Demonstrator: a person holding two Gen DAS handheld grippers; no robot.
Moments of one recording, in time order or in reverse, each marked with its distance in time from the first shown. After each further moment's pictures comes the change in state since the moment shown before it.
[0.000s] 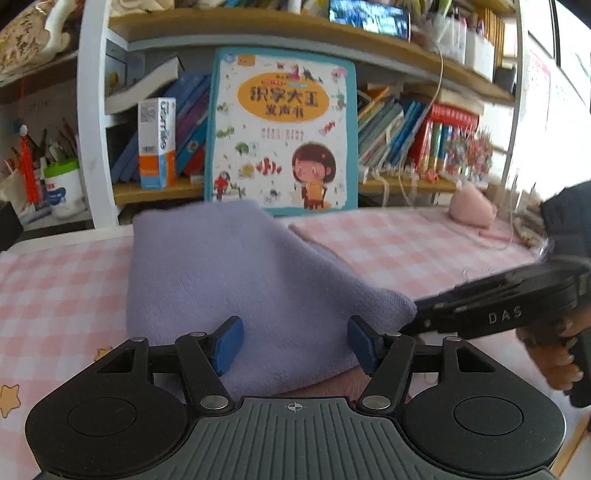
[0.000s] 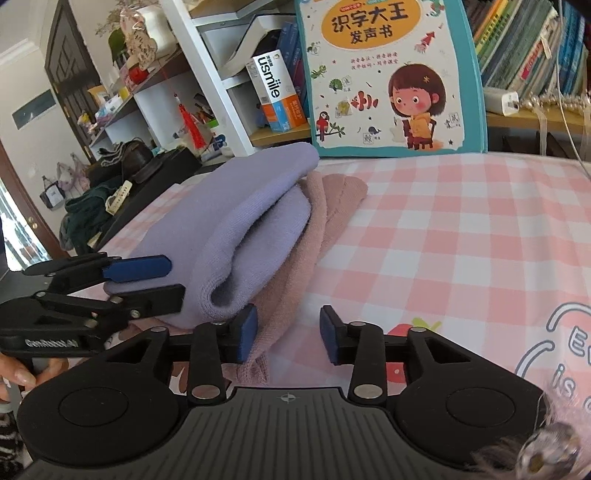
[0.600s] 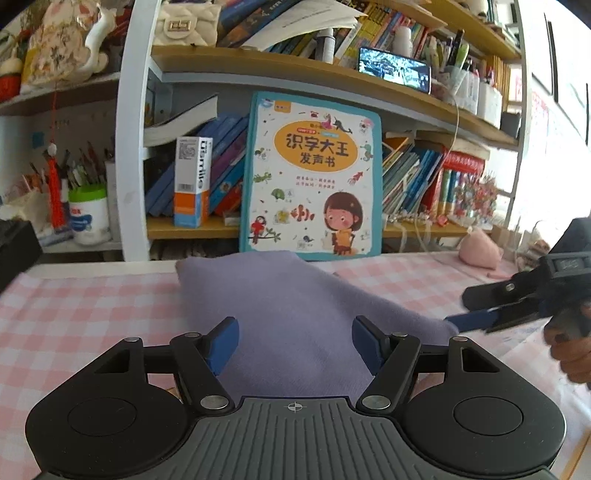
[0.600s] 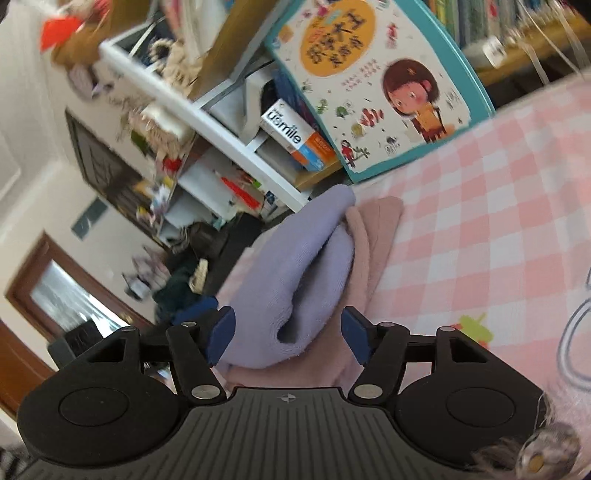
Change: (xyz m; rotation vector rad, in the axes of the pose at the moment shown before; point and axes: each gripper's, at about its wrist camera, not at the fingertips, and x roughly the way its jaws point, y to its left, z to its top) left arm -0.011 0.054 0.006 -0.032 -0.102 -0.040; right arm -0.018 -0.034 0.015 0.368 -0.088 0.317
